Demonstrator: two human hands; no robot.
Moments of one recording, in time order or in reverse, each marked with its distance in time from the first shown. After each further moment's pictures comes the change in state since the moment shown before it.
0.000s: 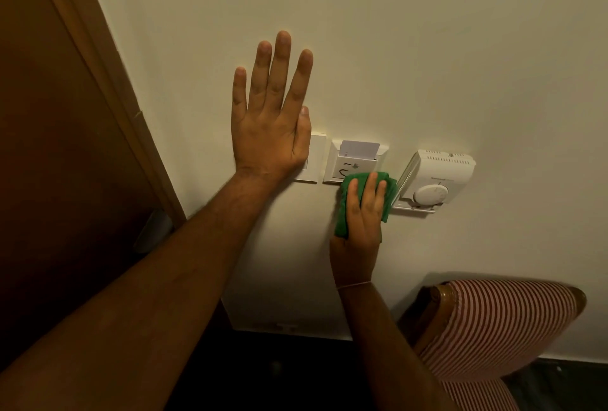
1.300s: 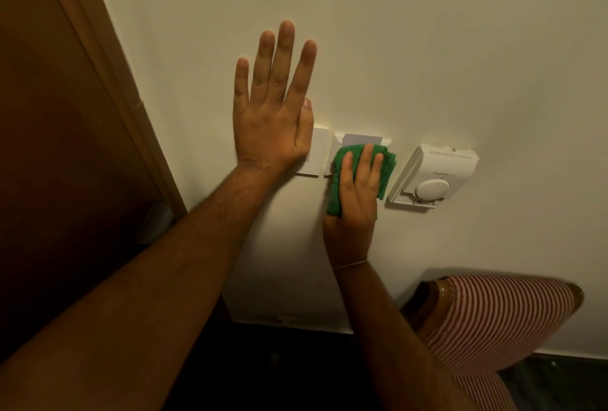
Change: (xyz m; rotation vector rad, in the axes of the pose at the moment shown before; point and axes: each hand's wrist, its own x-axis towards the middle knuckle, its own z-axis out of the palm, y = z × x) left_hand 0.001 0.000 -0.001 0.015 0.009 -0.006; right_hand 0.027 -0.014 0.011 0.053 0.031 -0.097
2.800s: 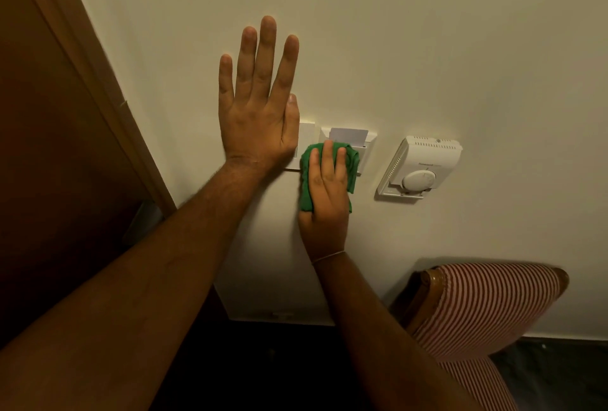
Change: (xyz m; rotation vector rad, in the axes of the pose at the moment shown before) left_hand -0.002 0.003 -0.002 0.009 -0.023 -0.009; right_hand -0.006 -0.014 0.010 0.067 -0.117 -0.040
